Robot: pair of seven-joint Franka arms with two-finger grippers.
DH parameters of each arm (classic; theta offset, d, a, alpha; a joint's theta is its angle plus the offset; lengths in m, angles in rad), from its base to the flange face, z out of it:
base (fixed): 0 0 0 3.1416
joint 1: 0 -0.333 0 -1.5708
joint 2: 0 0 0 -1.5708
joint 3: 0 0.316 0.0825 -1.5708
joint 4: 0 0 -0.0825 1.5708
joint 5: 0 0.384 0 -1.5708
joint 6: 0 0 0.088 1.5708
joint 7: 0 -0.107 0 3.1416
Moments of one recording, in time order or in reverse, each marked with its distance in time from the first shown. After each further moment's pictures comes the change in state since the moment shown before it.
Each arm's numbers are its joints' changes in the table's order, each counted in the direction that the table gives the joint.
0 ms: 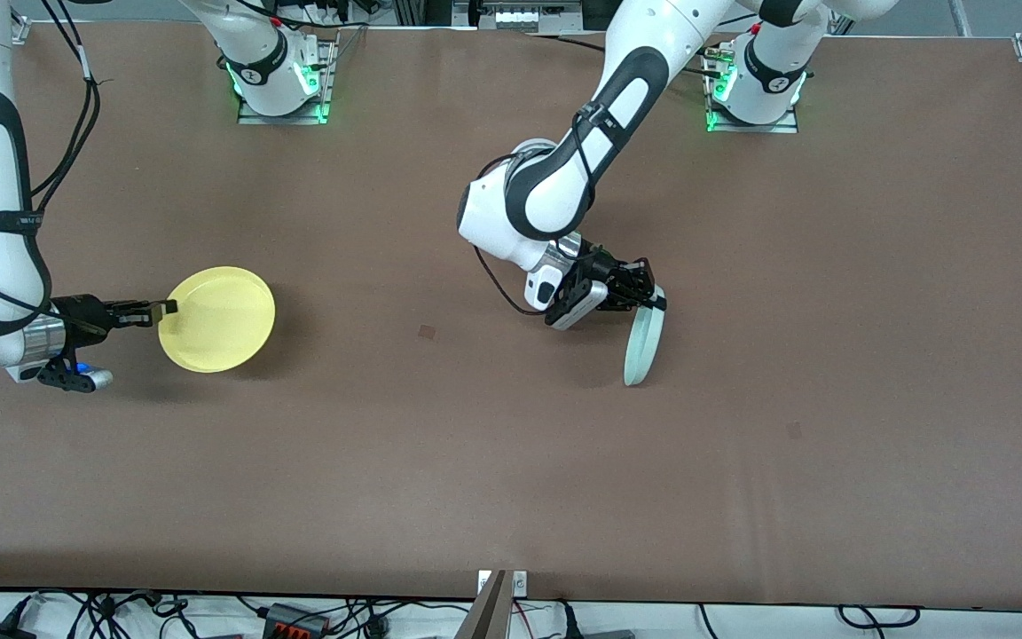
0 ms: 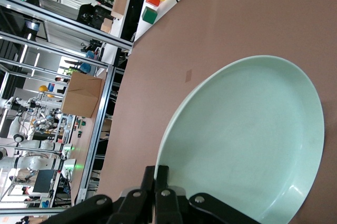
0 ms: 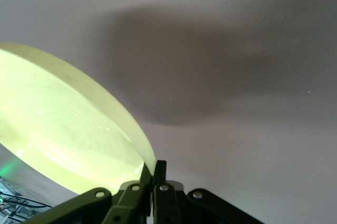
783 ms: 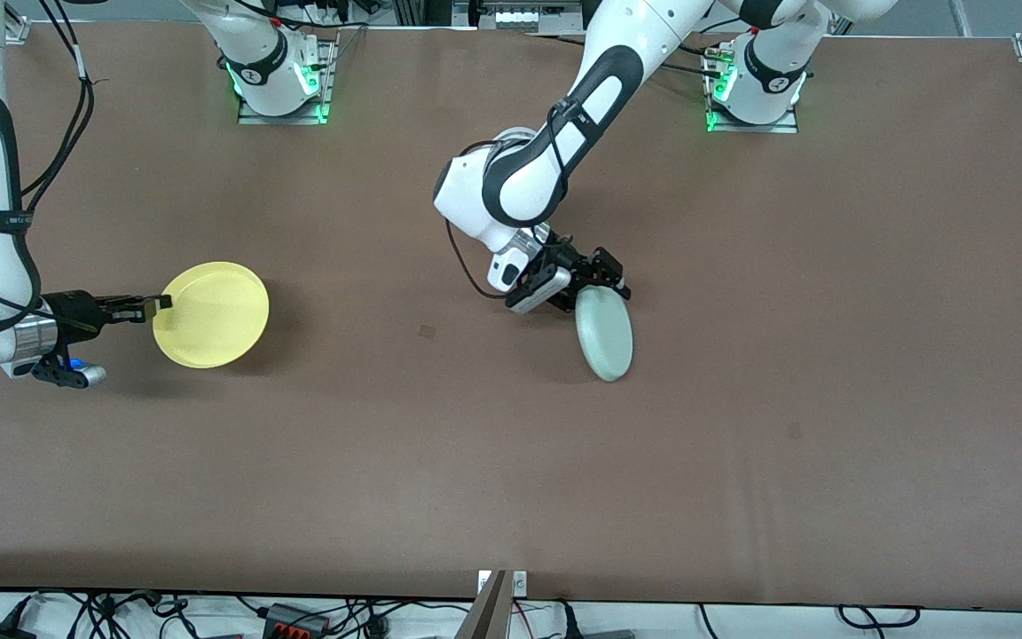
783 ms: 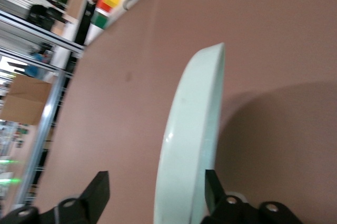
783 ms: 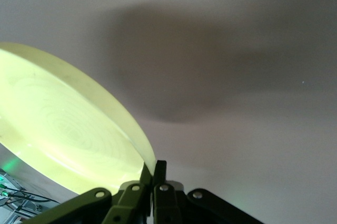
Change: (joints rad) left arm 0.037 -0.031 -0.028 -0.009 -0.084 -0.231 0.097; right arm 0.020 0.000 -0.001 0.000 0.000 0.027 0.006
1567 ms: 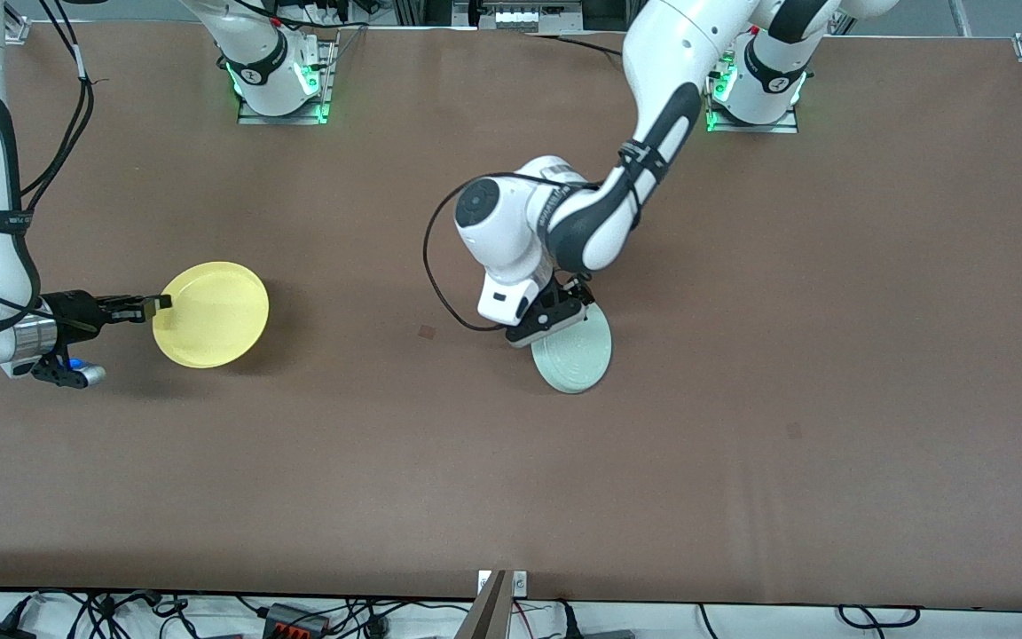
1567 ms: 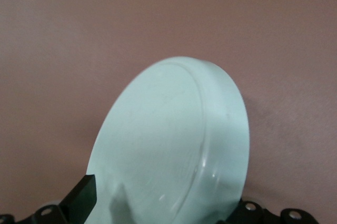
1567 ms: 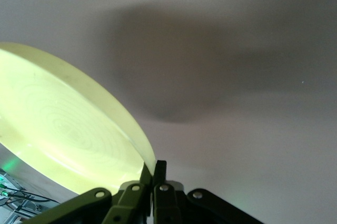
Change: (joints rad) left arm -0.152 0.005 0.000 -0.078 -0.432 -0.374 0.079; right arm 0.001 0.000 0.000 0.000 0.000 0.000 0.001
